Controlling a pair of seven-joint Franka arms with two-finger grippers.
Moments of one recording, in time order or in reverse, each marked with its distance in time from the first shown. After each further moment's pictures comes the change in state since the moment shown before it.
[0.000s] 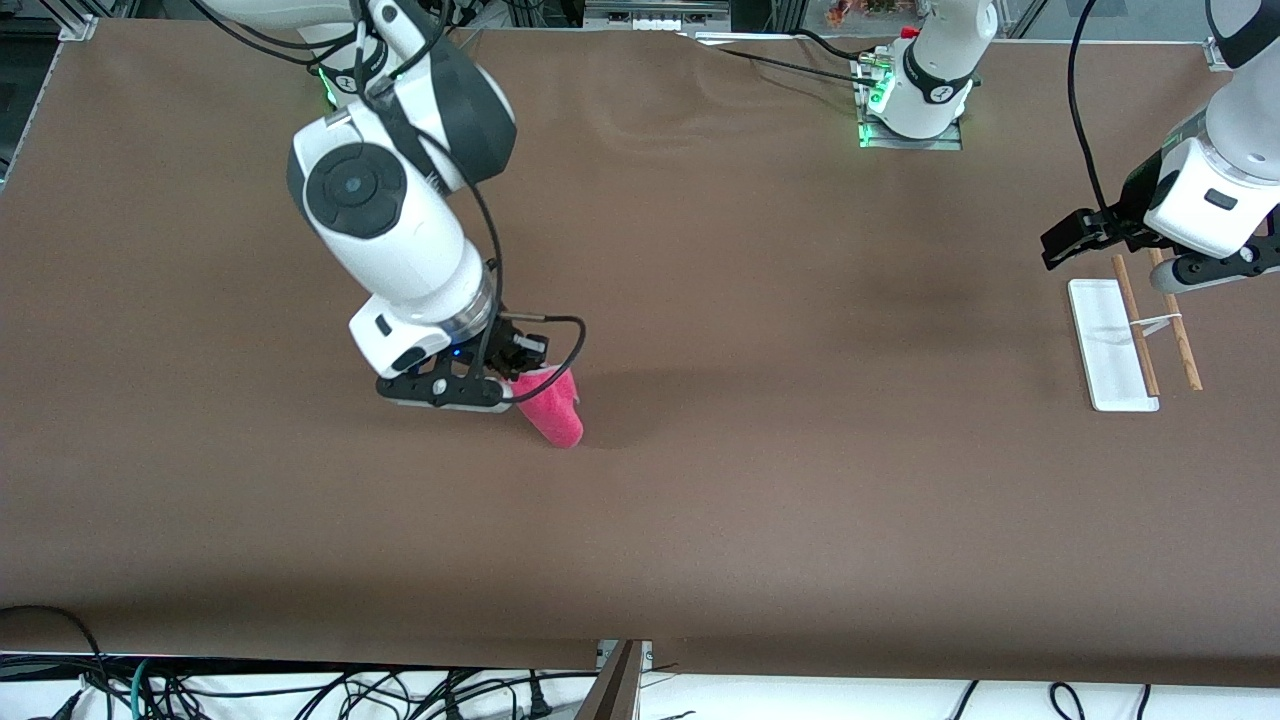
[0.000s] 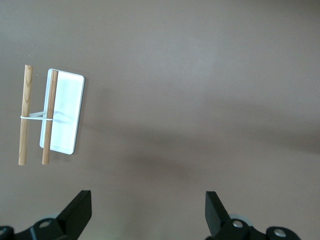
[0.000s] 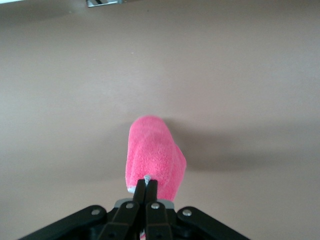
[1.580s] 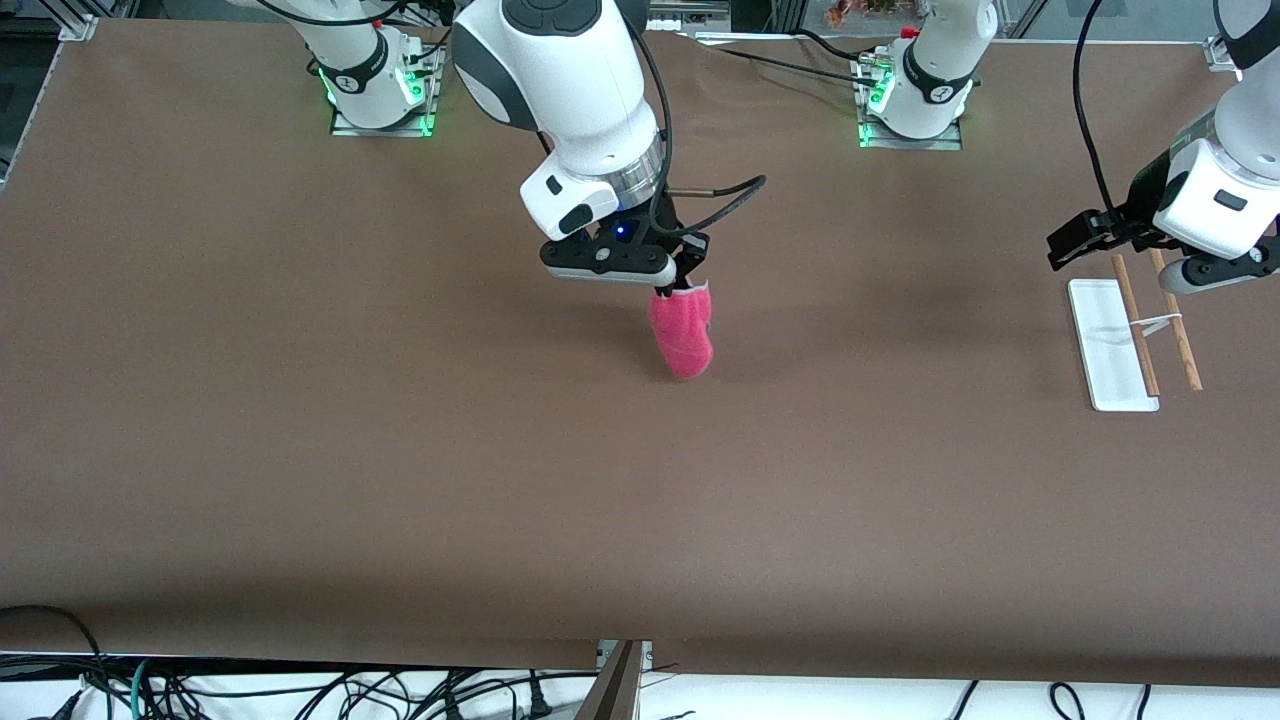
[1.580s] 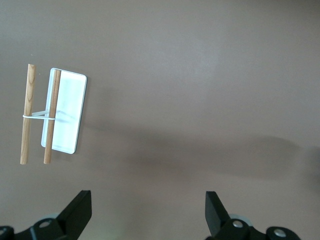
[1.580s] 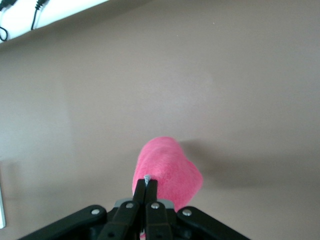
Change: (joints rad) left arm 0.006 0.000 0.005 0.000 0.000 0.000 0.000; right arm 0.231 -0.022 0.000 0.013 0.000 0.157 0.320
